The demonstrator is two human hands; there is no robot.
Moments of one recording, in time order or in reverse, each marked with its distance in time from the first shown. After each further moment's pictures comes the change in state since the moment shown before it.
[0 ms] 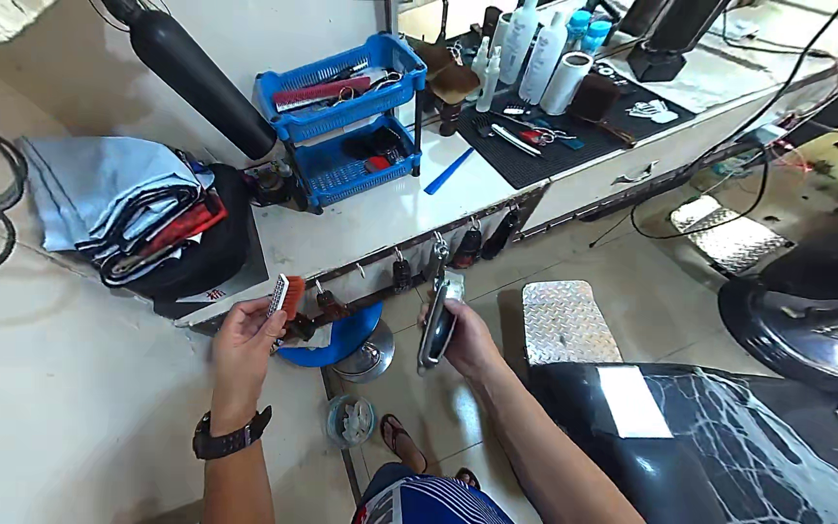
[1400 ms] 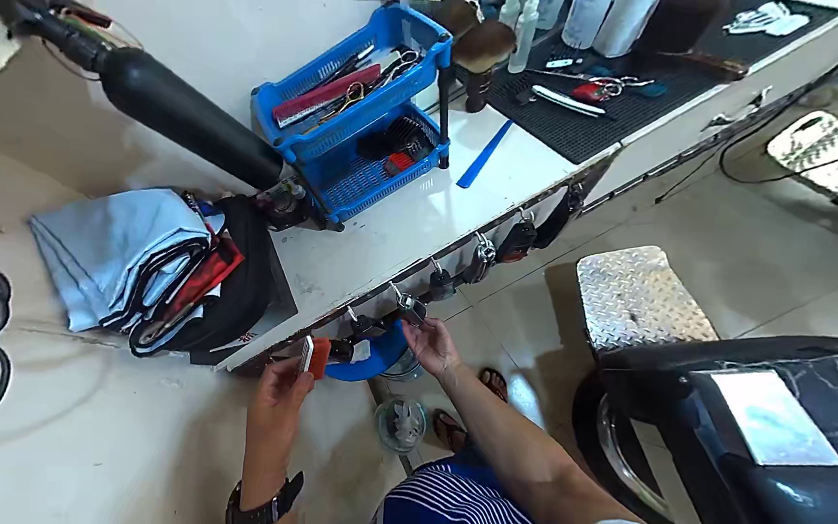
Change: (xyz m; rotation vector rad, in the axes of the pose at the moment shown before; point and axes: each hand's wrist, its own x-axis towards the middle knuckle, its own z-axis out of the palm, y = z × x) left_hand 0.010 -0.040 -0.031 0.016 -0.090 -0.187; right_hand 0.113 0.173 -0.016 0.856 0.328 0.365
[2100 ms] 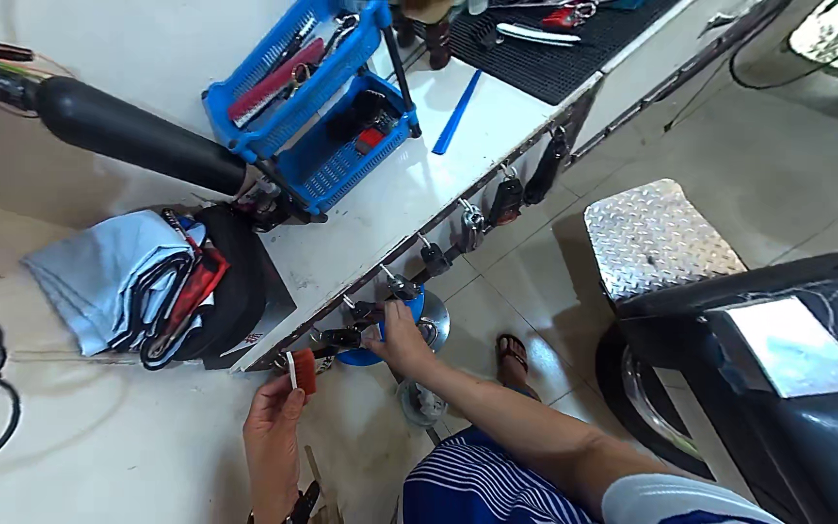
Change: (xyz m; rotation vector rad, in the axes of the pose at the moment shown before) left_hand -0.033 0.007 -0.016 -0.028 0.067 0.055; right_hand -0.059 0.065 0.058 -1.985 -0.126 -0.612
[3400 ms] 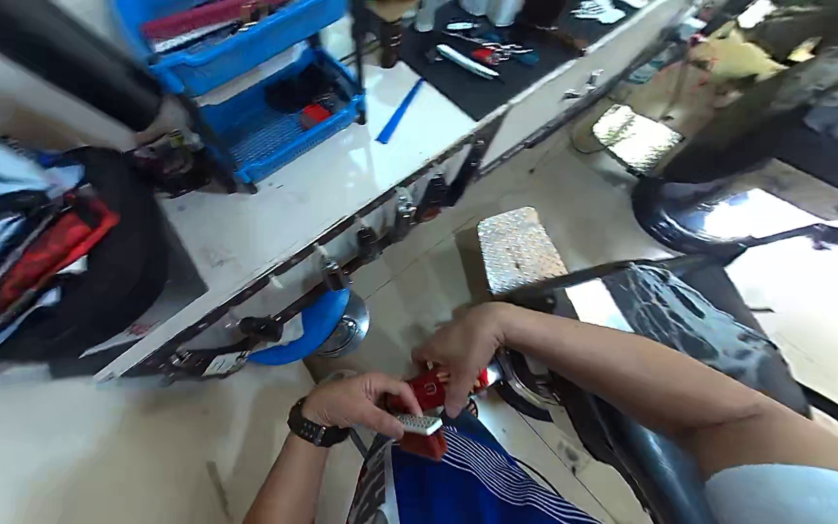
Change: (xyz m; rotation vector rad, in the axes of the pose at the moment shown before) left_hand -0.013 -0.055 0.148 -0.492 -1.725 -0.281; right_hand -0.094 -0.032 -0.199 -0.277 -1.213 0.256
